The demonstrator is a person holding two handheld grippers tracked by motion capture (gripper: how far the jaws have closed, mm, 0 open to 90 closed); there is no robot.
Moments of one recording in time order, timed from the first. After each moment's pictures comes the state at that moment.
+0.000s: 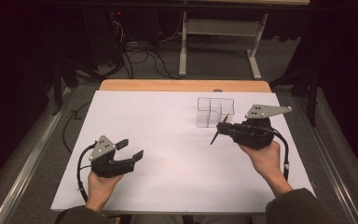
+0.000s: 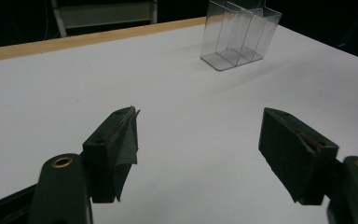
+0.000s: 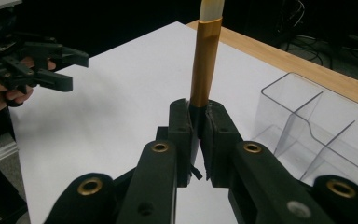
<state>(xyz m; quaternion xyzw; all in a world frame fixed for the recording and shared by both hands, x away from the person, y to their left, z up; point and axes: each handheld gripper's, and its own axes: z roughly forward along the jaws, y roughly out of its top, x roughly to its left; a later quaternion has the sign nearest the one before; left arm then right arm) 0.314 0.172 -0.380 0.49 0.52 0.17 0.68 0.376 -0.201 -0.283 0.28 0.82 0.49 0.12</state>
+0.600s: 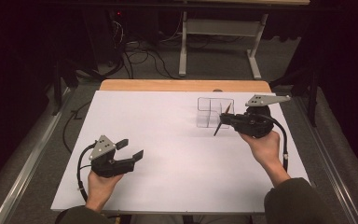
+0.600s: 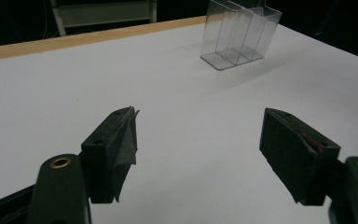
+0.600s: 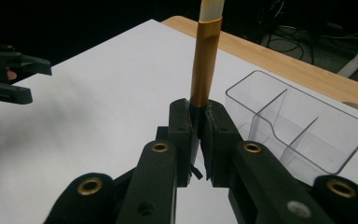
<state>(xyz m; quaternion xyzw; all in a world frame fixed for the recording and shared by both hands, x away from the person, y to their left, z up) 0.315 0.172 -0.380 0.50 0.52 0.17 0.68 0.405 -0.206 -0.282 0.32 0.81 0.47 0.13</state>
